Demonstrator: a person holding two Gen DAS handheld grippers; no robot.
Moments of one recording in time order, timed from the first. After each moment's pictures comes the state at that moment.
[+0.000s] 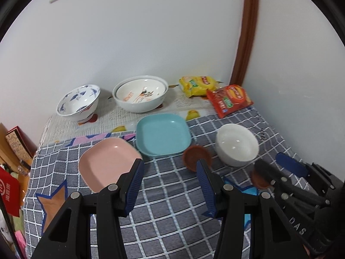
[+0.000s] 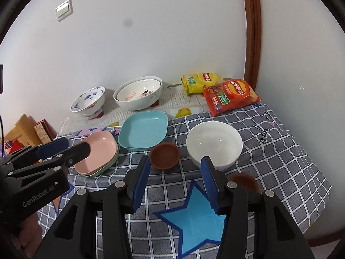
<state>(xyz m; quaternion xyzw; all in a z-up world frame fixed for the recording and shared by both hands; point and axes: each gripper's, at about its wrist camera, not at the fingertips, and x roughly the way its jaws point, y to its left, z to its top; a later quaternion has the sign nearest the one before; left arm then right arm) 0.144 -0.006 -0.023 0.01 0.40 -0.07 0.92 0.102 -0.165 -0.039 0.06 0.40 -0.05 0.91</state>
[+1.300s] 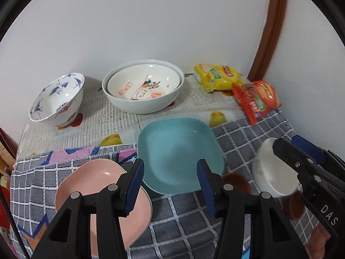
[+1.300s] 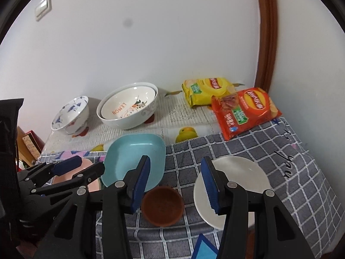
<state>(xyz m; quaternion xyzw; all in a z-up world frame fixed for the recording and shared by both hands) 0.278 0.017 -0.101 0.00 0.44 -0.07 0.89 0.229 -0.169 -0.081 0.05 0.40 -0.06 0.91</state>
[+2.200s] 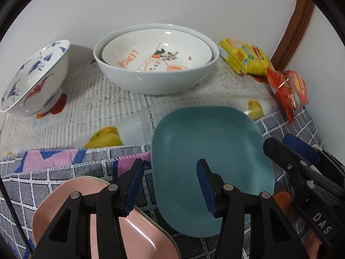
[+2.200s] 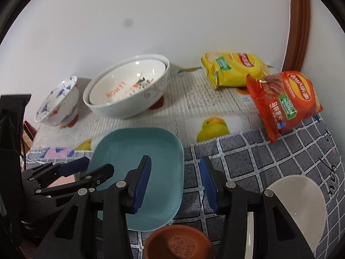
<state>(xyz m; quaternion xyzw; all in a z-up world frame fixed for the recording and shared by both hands) 0.344 0.041 -0.177 -0.02 0.50 -0.06 0.86 0.313 -0.152 -0.157 0.06 0.46 -0.03 0.89</state>
